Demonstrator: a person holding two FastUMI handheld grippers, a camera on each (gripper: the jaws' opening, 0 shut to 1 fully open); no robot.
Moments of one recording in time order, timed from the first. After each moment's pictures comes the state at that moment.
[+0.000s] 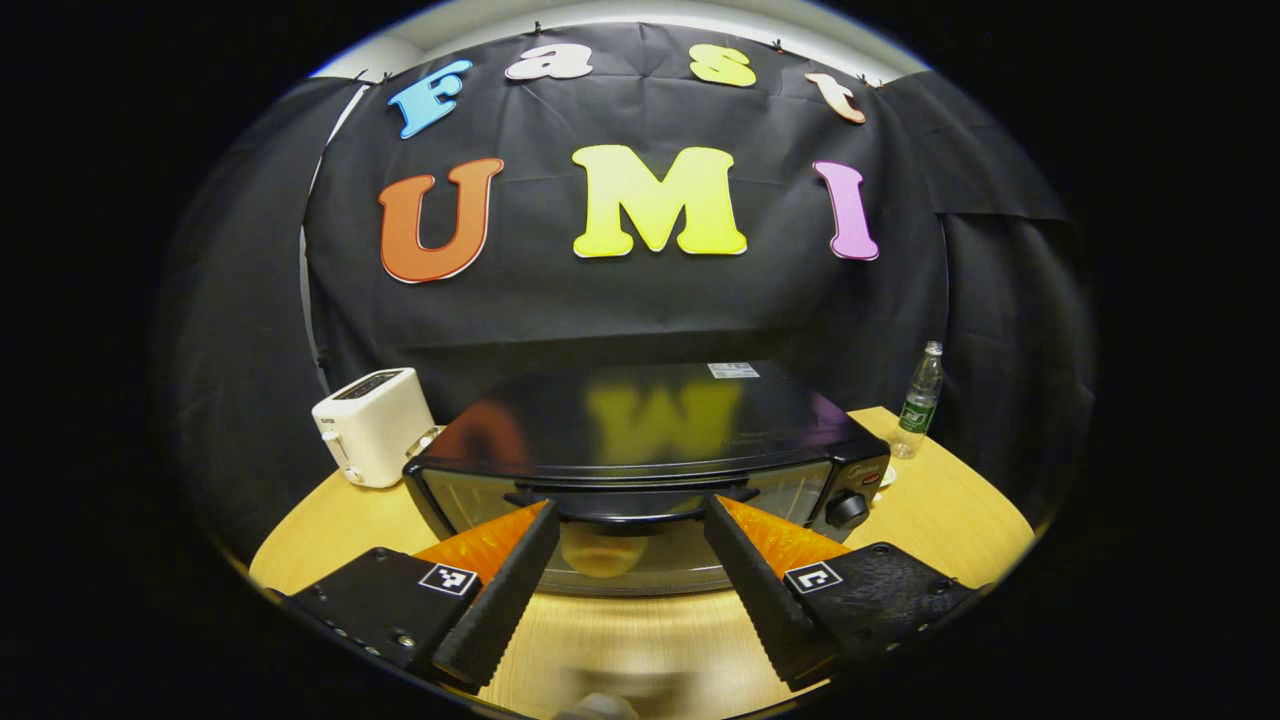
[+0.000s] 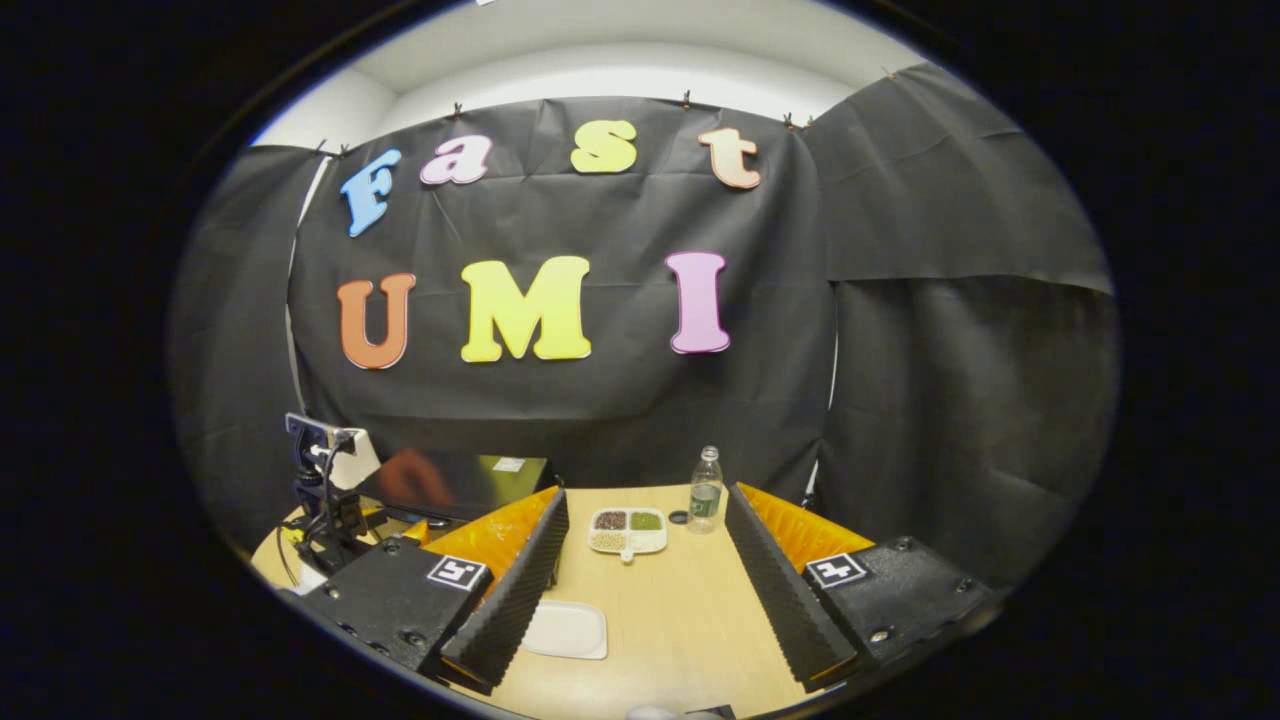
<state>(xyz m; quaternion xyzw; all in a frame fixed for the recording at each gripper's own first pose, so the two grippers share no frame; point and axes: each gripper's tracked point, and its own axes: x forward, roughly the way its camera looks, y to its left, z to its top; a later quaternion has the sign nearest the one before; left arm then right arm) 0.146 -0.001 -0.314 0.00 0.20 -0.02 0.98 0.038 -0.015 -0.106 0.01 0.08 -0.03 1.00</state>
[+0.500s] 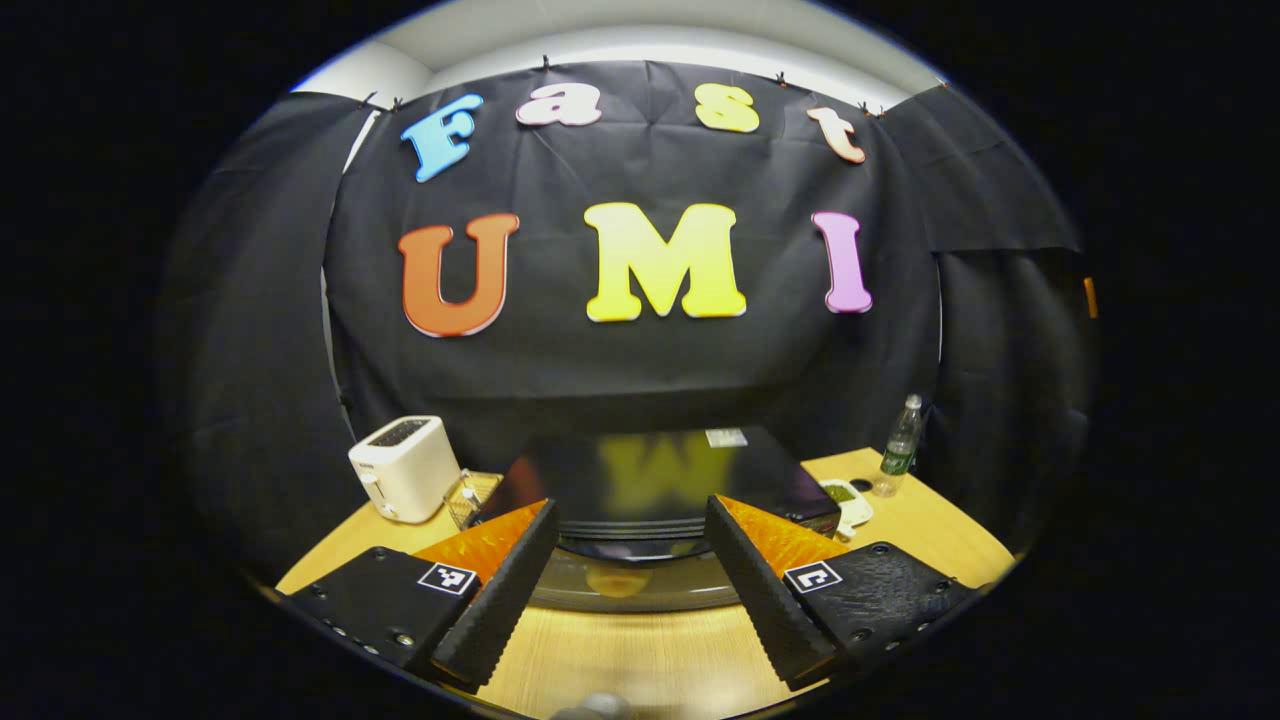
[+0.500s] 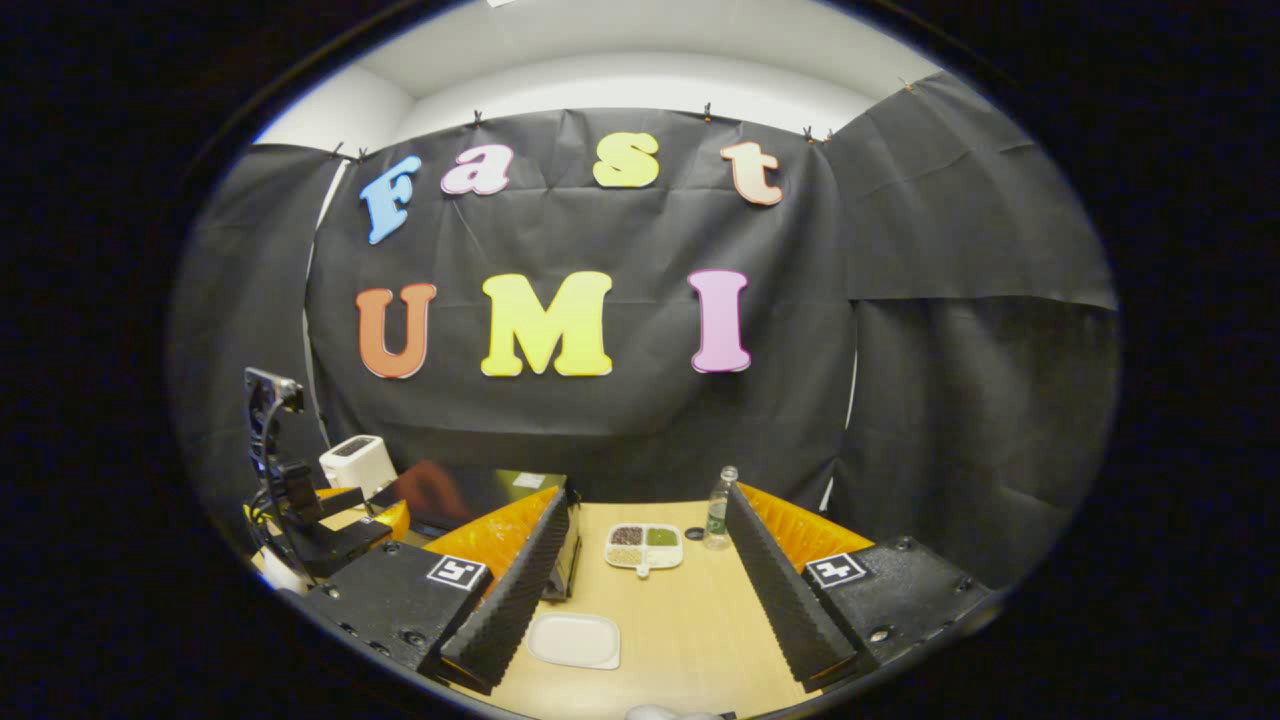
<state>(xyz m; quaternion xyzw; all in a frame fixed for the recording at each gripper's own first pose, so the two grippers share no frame) 0.111 0.016 -0.197 0.00 0.13 0.00 0.99 0.043 0.014 -0.072 0.00 0.05 0.00 1.00</state>
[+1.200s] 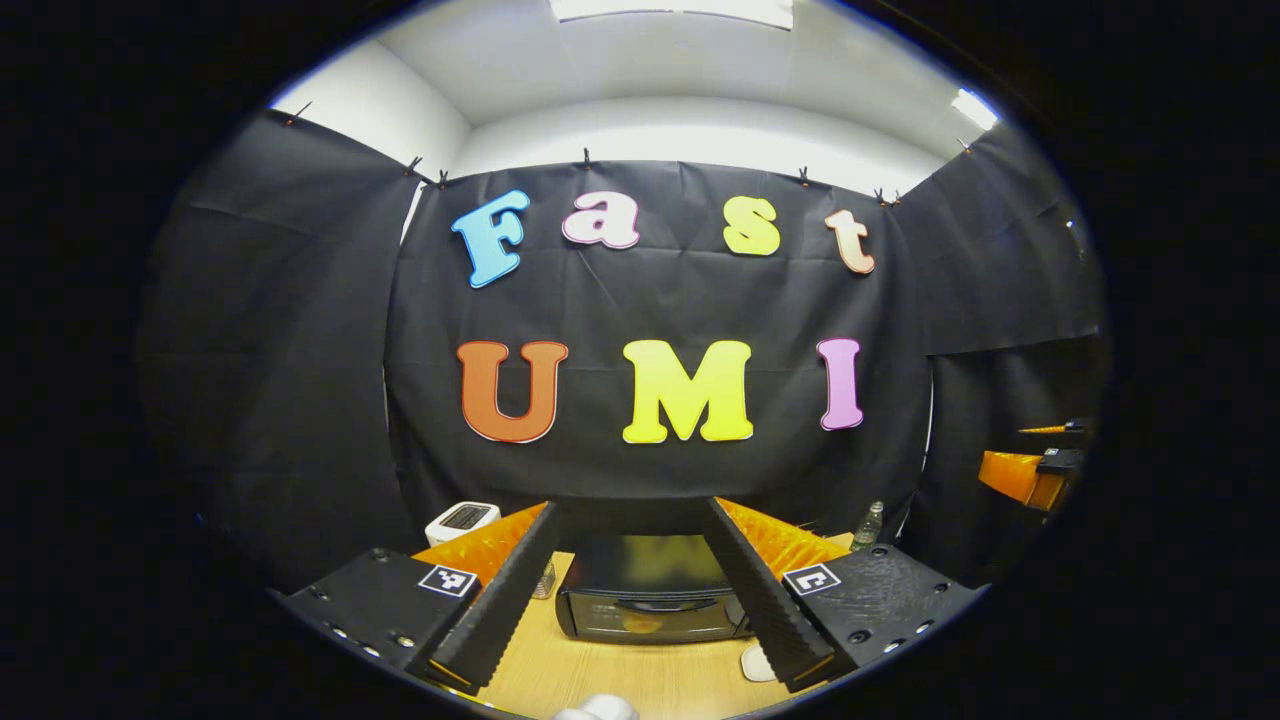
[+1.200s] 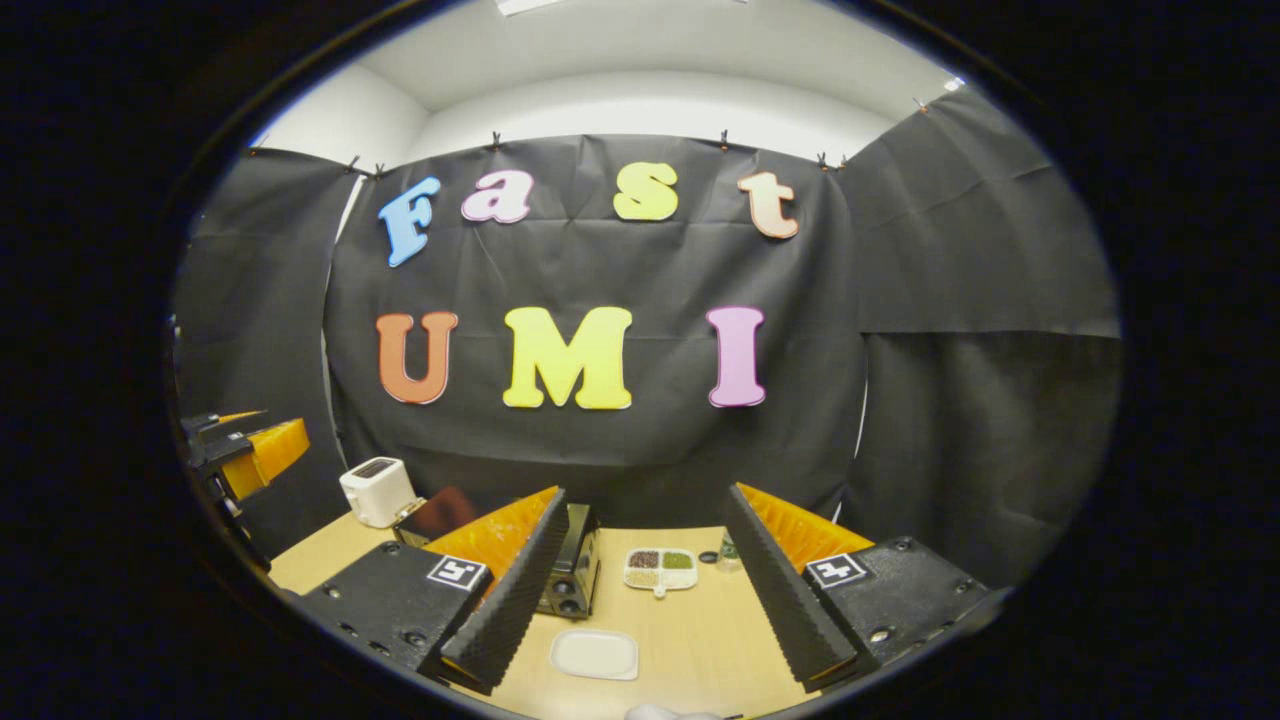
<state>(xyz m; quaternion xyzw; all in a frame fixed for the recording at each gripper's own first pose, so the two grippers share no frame) 0.027 0.049 -0.032 -0.02 0.03 0.02 1.00 0.023 0.034 -0.028 0.00 0.02 0.00 1.00</state>
